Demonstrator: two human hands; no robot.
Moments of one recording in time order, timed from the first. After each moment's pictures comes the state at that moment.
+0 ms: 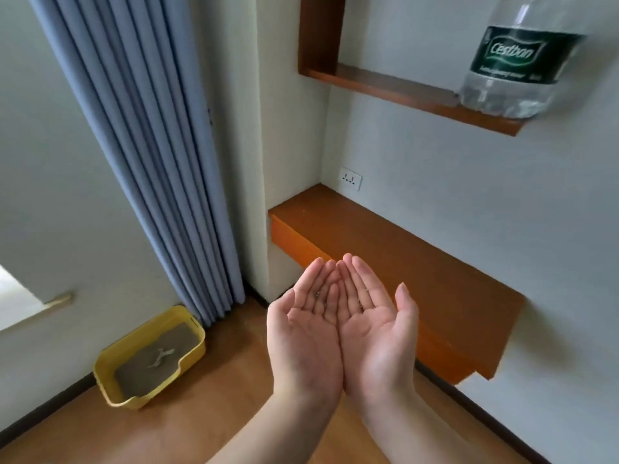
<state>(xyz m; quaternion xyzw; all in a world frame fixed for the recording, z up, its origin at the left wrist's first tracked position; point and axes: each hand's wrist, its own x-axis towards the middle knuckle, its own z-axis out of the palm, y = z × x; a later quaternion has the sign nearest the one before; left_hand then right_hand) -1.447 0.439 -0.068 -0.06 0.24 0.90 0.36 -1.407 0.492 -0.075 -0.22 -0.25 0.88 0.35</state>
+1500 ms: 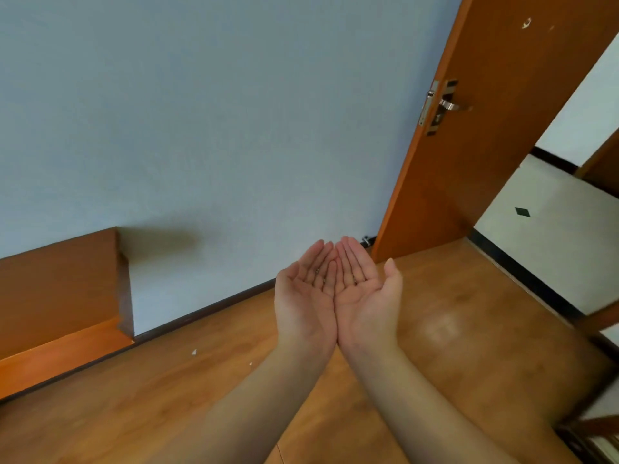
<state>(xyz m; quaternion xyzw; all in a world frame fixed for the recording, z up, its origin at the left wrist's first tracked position) -0.879 0.539 -0.117 0.05 0.26 0.49 0.83 -0.821 0.514 -0.116 -0.30 0.03 0.51 0.80</state>
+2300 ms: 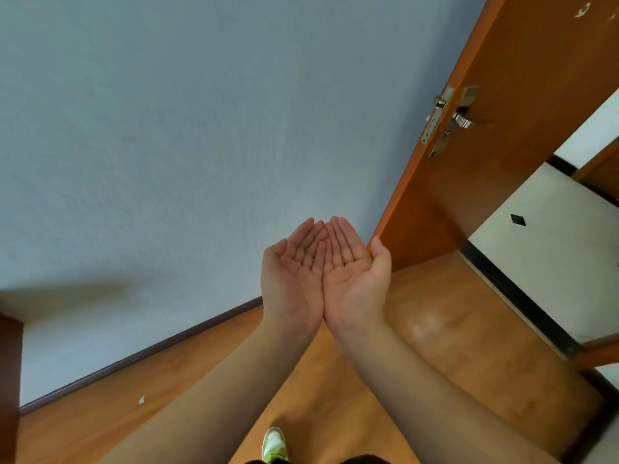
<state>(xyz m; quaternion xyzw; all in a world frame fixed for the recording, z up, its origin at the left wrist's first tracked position) -0.683 0.803 -0.141 0.05 0.27 0.48 0.84 -0.625 0.775 -0.133 -0.30 0.04 0.51 0.81</state>
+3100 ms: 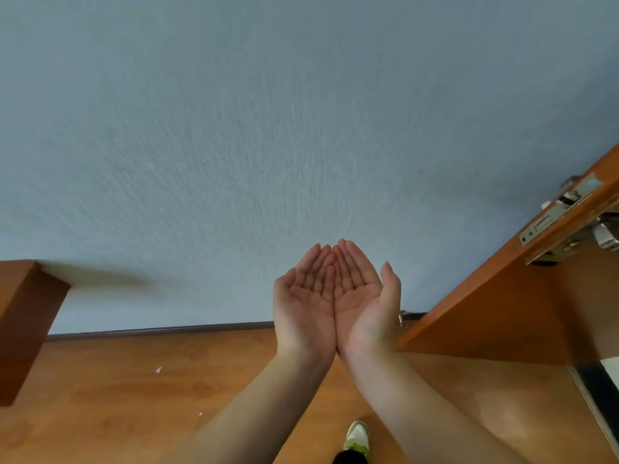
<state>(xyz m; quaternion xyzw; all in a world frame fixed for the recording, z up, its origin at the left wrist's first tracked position) -0.483 0.956 -0.159 -0.05 0.32 0.66 0.68 -0.423 0.962 -0.176 -0.29 -0.01 0.68 0.68</state>
